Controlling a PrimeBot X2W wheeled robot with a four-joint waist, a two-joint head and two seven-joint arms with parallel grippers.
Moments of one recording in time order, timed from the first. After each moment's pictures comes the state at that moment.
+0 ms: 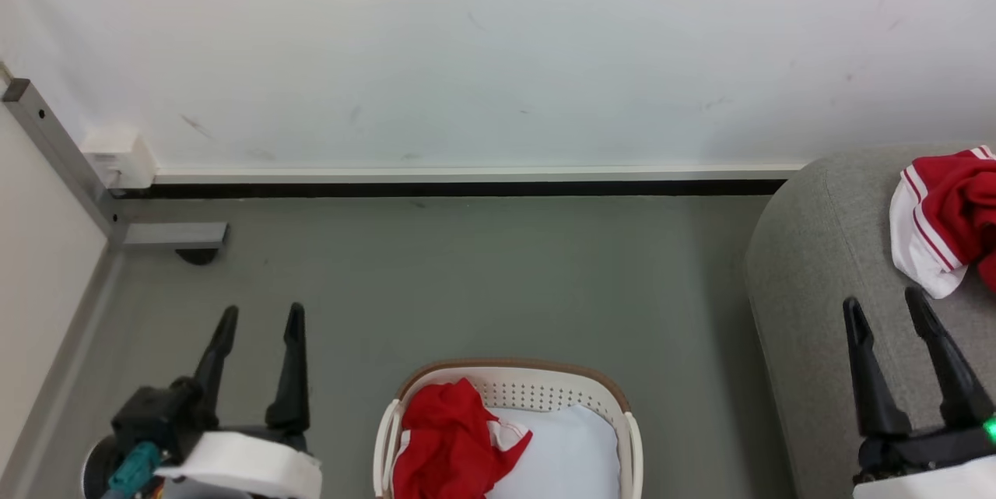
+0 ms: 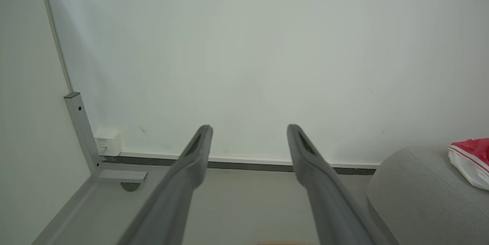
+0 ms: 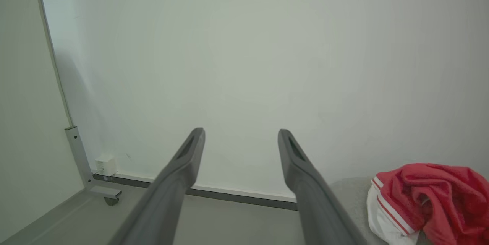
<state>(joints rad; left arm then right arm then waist) -0.15 0.42 -0.39 -0.01 -0.55 0.31 -0.26 -0.08 -0.28 0.12 0.00 0.44 0.13 -0.23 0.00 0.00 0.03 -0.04</state>
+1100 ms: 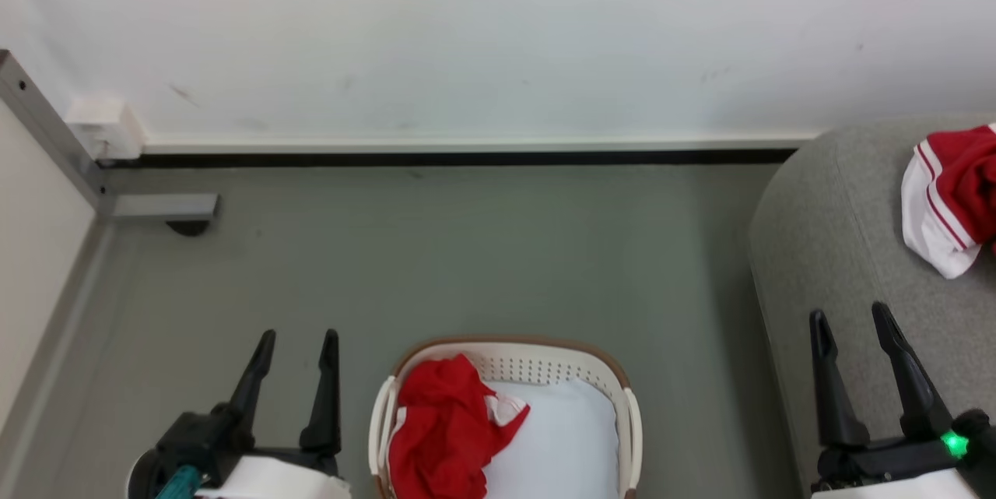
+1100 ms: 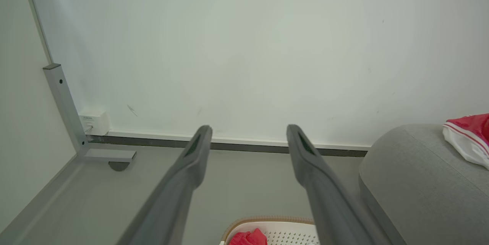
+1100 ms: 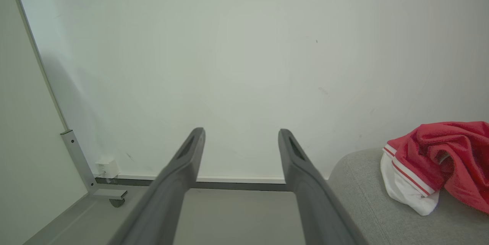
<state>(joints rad) -0.07 0.13 -0.13 0.11 -0.24 0.01 -0.26 -0.03 -0.11 0.08 0.00 0.35 0.13 -0.26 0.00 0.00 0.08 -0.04</state>
